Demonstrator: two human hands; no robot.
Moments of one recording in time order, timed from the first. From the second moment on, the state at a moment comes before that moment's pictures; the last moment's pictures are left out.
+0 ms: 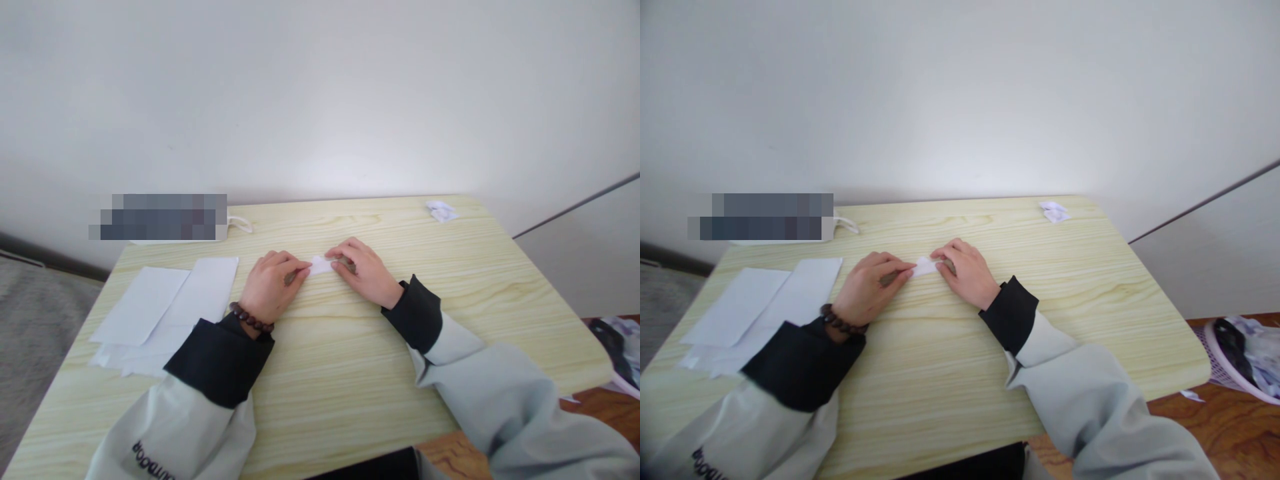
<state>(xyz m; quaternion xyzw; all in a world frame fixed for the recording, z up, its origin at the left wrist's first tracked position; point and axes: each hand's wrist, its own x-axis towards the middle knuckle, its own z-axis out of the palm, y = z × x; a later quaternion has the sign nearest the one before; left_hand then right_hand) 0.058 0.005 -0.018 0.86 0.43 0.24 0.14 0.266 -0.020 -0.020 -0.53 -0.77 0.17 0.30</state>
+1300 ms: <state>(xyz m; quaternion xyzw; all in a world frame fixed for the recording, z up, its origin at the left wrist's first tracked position) 0.060 0.000 -0.017 0.90 0.36 0.23 0.07 0.262 -0.022 -0.019 -0.55 -0.77 0.12 0.28</state>
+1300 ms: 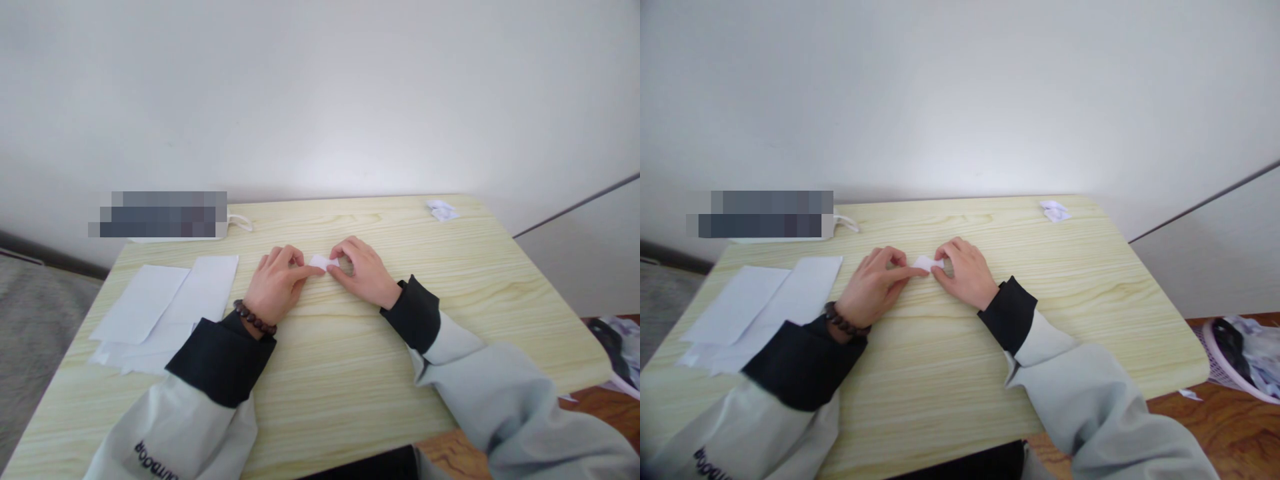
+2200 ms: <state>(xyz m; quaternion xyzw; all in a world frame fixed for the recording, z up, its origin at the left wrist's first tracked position) 0.060 0.000 -0.014 0.90 0.37 0.22 0.09 0.272 -0.018 -0.017 -0.51 -0.76 0.23 0.31</state>
